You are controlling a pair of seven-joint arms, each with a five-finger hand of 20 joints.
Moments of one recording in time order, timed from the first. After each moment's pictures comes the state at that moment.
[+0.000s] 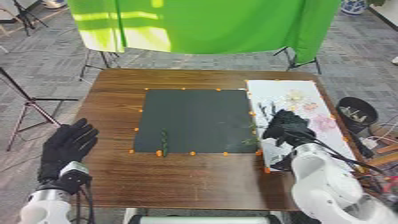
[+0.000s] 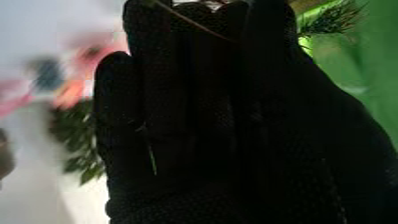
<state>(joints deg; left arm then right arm) 130.5 -52.9 -95.7 -121.9 21.0 19.8 21.8 -96.8 -46.4 66.4 -120.0 -121.8 2.1 39.5</state>
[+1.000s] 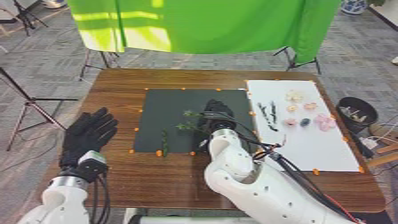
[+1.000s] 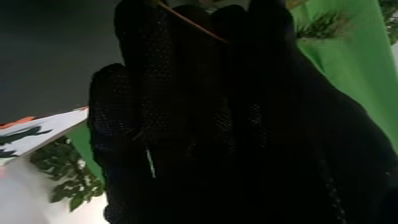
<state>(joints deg) 122.9 -51.2 -89.0 -121.4 20.7 19.8 19.5 -65.9 -68.5 32.6 -95.9 -125.4 15.6 53.0</state>
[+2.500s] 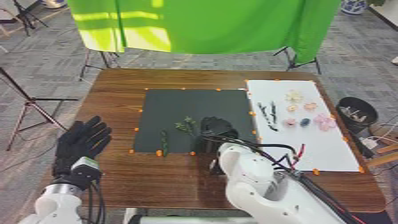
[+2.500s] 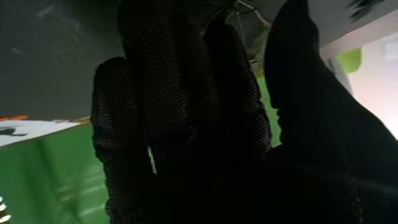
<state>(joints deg) 127.1 -53.3 -92.6 -121.5 18.9 19.4 18.6 -74.8 -61.8 39.3 -110.2 -125.5 -10.0 44.4</state>
